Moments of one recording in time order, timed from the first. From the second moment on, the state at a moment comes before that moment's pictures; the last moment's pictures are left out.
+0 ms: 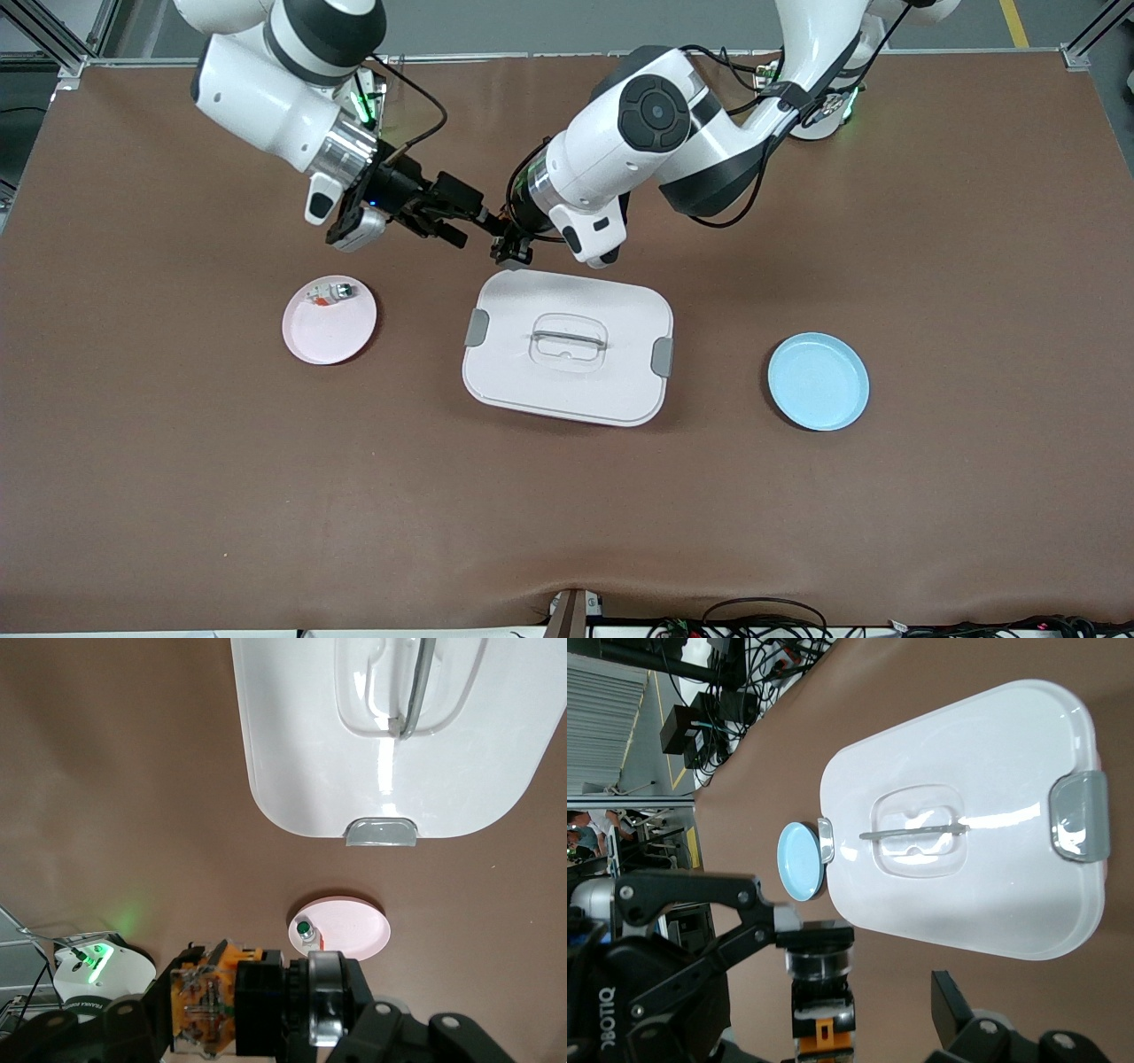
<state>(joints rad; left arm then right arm) -0.42 0.53 -0.49 -1.33 -0.25 2.09 -2.10 0.45 -0.11 0.15 -2.20 1.05 2.55 0.10</state>
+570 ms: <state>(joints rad) -0.42 0.53 -0.49 -1.33 -0.25 2.09 -2.10 0.47 -0.10 0.15 -2.23 1.05 2.54 0.05</state>
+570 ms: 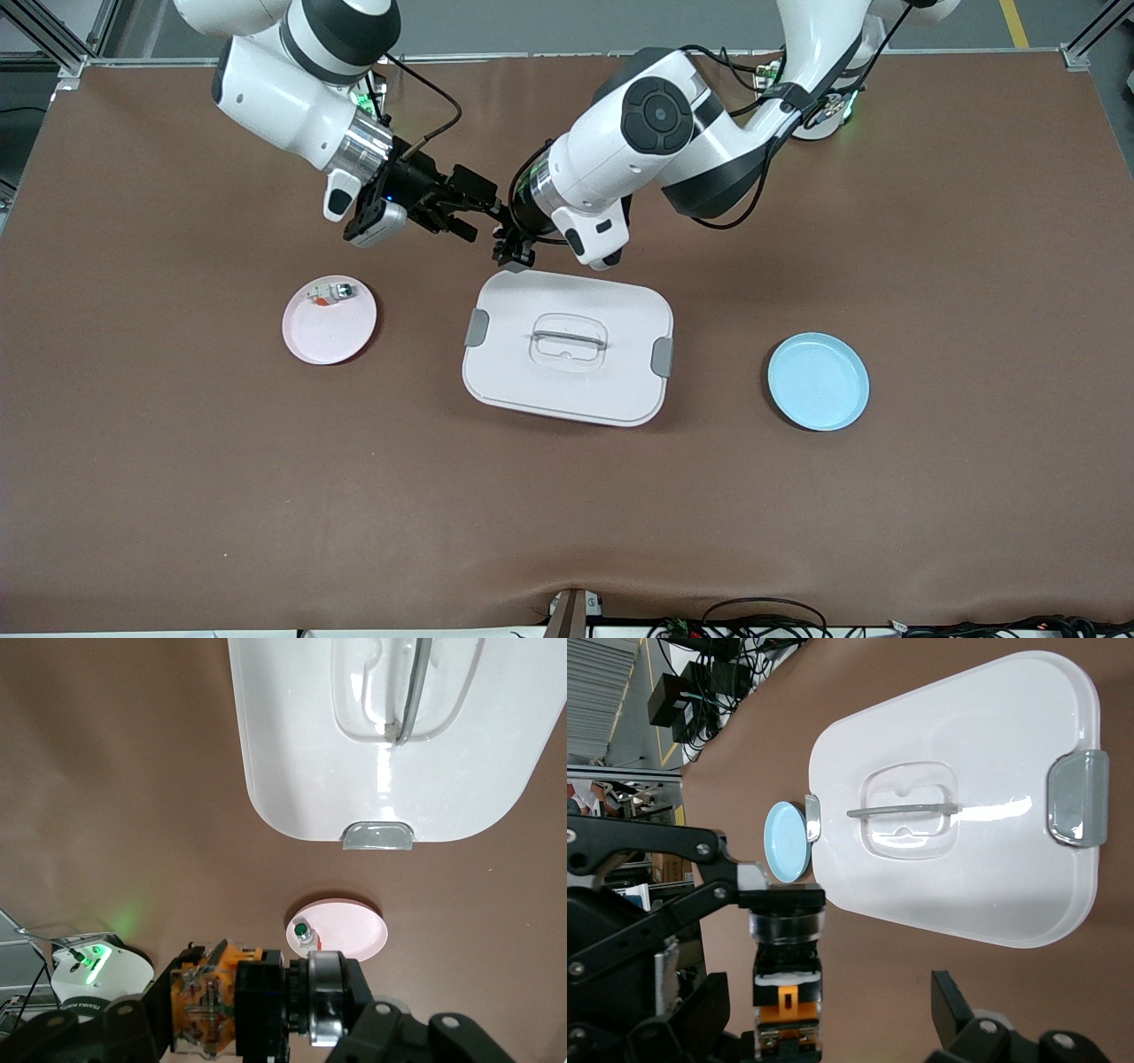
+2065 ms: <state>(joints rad) -0.42 0.53 -0.48 -1.33 -0.25 2.08 -2.10 0.53 -0.09 0.15 -2.22 1.17 2.59 0.04</state>
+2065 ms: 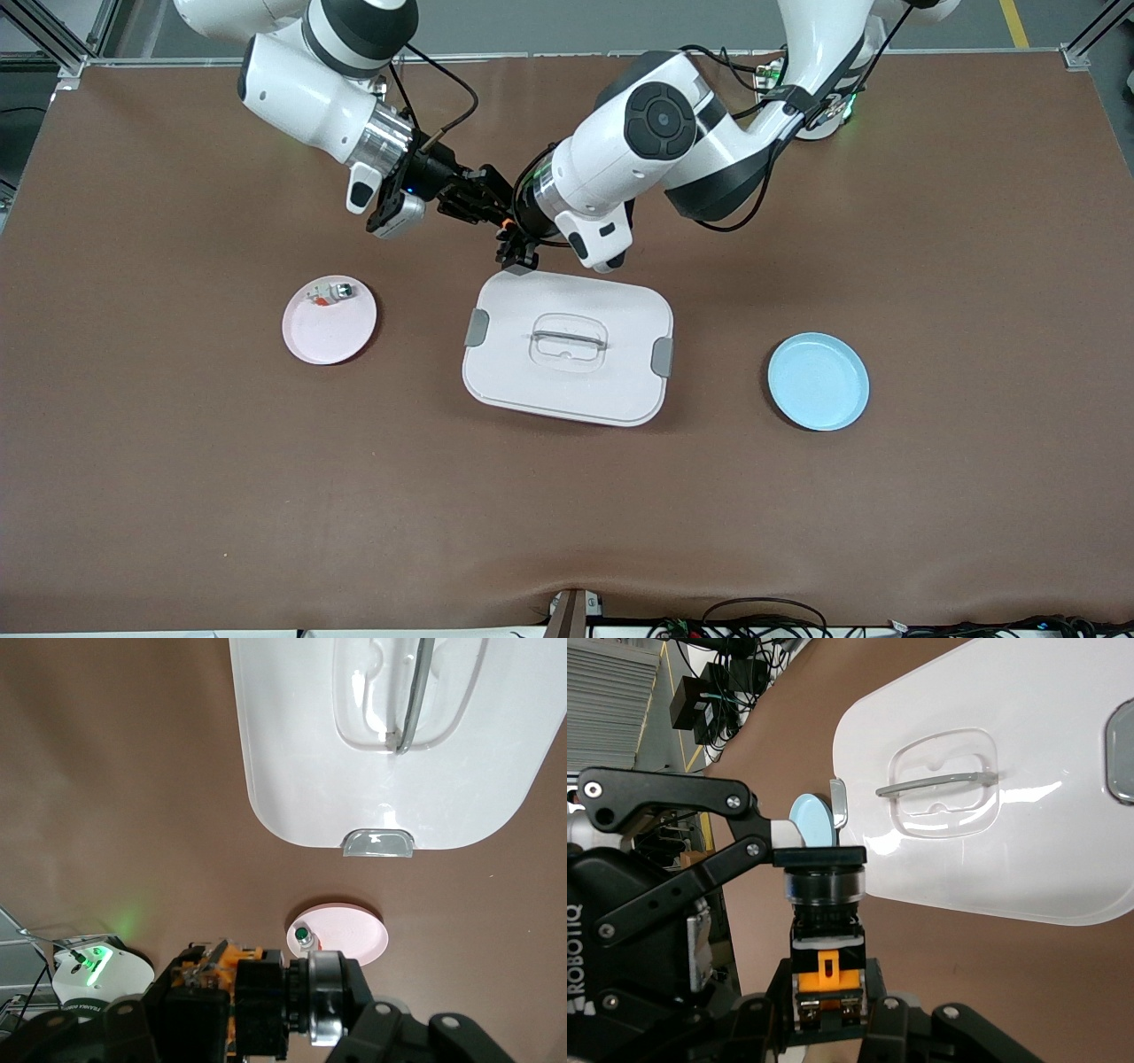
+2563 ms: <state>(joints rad) -0.40 0.53 -0.47 -1.32 -0.26 2.05 -2.10 0.54 -0.06 0.15 -2.21 1.17 2.60 0.03</state>
